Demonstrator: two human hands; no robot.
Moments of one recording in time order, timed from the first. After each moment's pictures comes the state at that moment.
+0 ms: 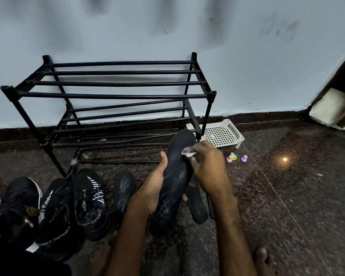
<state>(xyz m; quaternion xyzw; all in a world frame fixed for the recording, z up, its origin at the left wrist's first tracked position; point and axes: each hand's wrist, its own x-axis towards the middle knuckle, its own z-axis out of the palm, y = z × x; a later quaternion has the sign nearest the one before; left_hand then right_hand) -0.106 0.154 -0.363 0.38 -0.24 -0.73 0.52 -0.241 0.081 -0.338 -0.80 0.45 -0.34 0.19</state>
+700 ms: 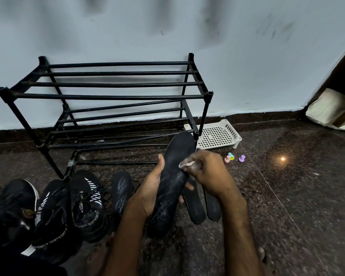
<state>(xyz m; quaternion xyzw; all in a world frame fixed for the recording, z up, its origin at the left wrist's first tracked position) -0.106 0.152 -0.371 0.32 -0.27 -0.74 0.52 -0.256 0.081 -0.333 -0.82 0.44 -0.26 0.26</state>
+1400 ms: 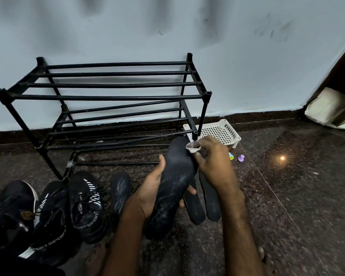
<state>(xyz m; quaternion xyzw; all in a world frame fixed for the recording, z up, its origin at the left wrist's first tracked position) -0.105 0.156 -0.368 0.33 -0.28 -0.76 0.49 -0.257 0.065 -0.327 -0.79 0.46 -0.35 0.19</state>
